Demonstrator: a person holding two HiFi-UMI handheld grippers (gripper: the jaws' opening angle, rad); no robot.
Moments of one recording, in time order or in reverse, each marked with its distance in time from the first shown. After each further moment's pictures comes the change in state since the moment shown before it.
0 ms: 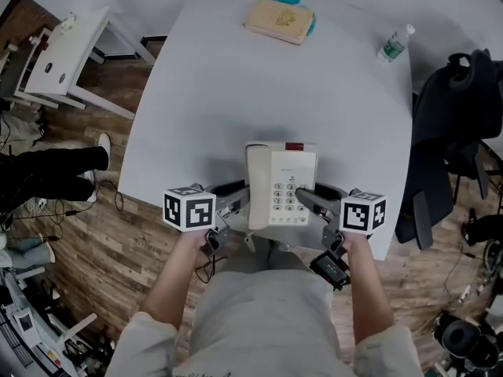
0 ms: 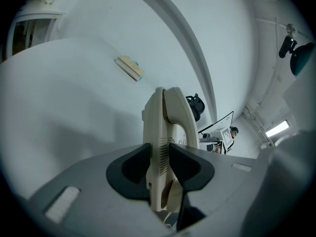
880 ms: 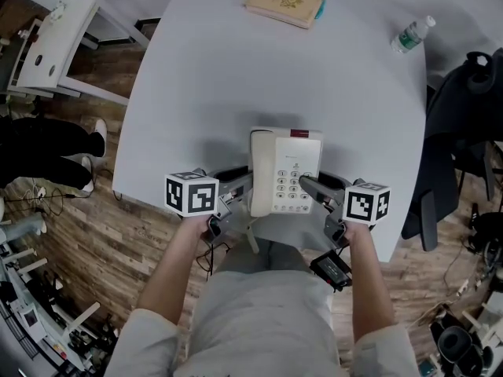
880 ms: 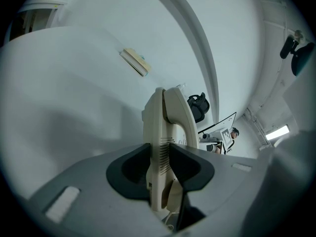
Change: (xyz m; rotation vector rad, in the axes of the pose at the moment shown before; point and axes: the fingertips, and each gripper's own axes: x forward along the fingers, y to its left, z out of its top) left arm 0.035 0.048 0.014 -0.038 0.044 -0.005; right arm 0.034 -0.046 0.013 0.062 0.013 -0.018
